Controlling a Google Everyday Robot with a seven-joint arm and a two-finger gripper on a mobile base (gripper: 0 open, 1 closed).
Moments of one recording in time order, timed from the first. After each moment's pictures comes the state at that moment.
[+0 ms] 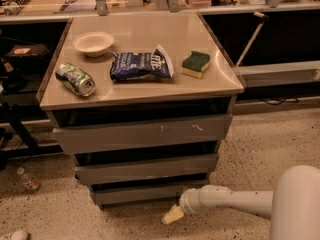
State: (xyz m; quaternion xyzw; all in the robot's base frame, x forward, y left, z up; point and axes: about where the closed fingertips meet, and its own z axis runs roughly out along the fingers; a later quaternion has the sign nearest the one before) arm 0.513 -0.068 0.250 -0.40 0.86 0.21 0.24
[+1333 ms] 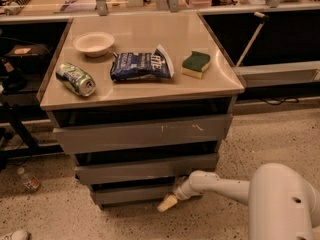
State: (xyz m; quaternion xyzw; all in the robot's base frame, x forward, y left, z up) arm 0.581 -0.047 0.217 -0.46 0.83 0.20 0.24
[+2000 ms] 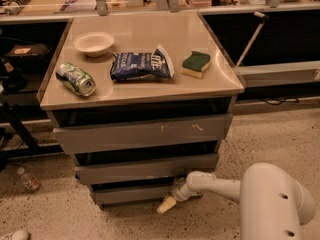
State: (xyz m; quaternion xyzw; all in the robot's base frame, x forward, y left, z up) arm 0.579 -0.045 0.191 -0.46 0.84 0.21 0.22
